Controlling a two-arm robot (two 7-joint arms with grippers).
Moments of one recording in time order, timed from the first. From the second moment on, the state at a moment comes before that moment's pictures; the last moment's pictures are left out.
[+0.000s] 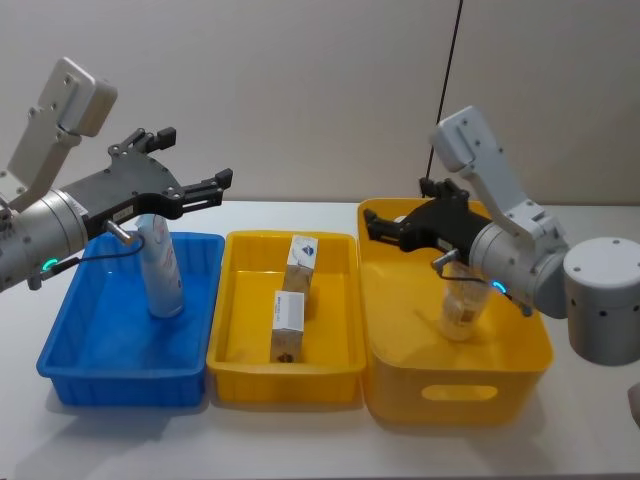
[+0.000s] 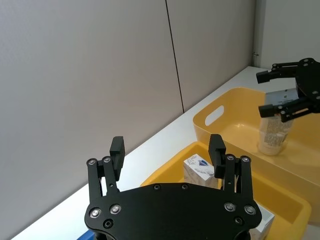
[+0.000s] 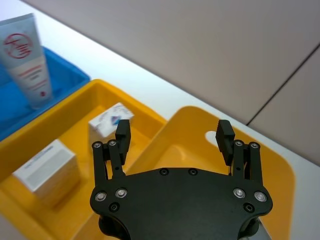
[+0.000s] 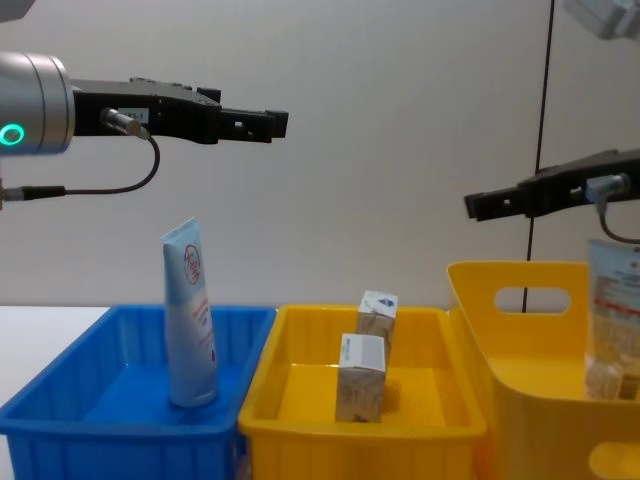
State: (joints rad) left arm -0.55 0.47 0.43 -1.51 -0.41 0.19 -0.47; right arm 0.45 0.39 -0.40 -1.58 0.23 0.51 0.22
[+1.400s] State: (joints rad) left arm -0.55 0.47 0.43 -1.51 -0.41 0.19 -0.47; right arm 0.41 0.28 -0.47 -1.68 0.31 0.86 0.28
